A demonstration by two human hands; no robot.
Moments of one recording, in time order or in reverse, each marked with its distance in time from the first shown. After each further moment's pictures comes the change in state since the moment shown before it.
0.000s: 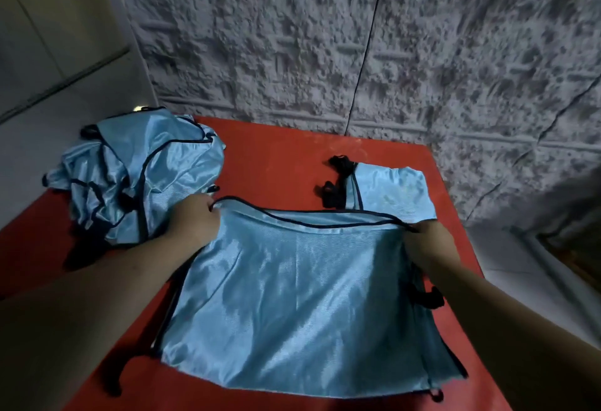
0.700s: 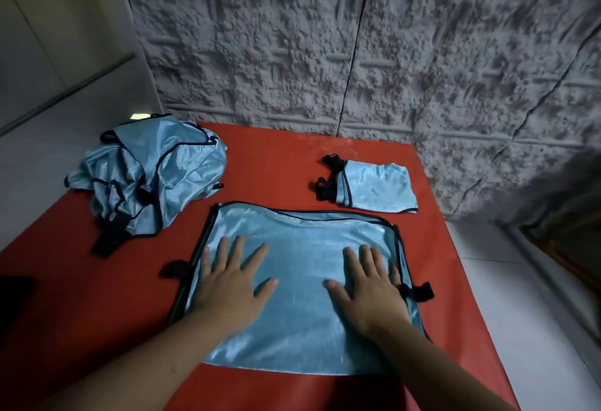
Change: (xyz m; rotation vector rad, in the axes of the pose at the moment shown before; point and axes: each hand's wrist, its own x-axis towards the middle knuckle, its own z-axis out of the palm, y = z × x) left_hand -0.149 -0.005 0.036 0.553 -0.260 0.340; right_hand -0.139 0.015 0.055 -0.435 -0.204 -0.402
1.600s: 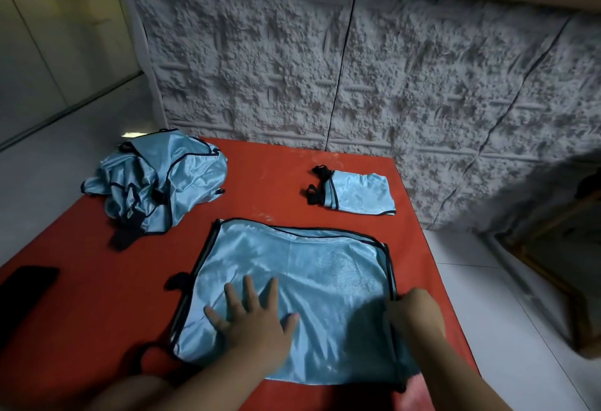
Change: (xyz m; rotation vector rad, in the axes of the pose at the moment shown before) left_hand -0.095 0.076 -0.015 -0.107 -0.239 -0.173; right_hand -0.078 0.045 -0.042 0.326 0.079 0.672
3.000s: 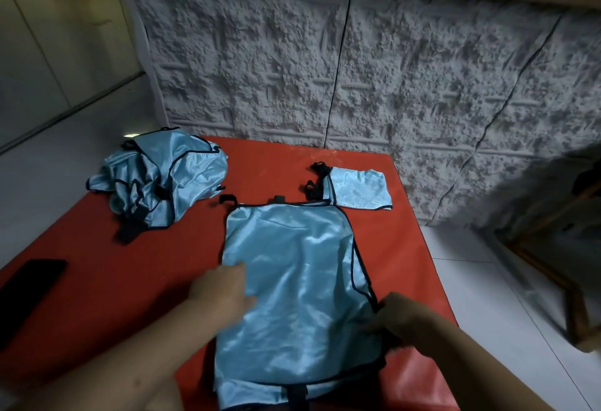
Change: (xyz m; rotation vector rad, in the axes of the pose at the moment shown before) left_hand 0.006 -0.054 -0.064 0.064 0.122 0.156; right_hand -0.032 -0.008 -0.021 0.075 -0.591 -0.120
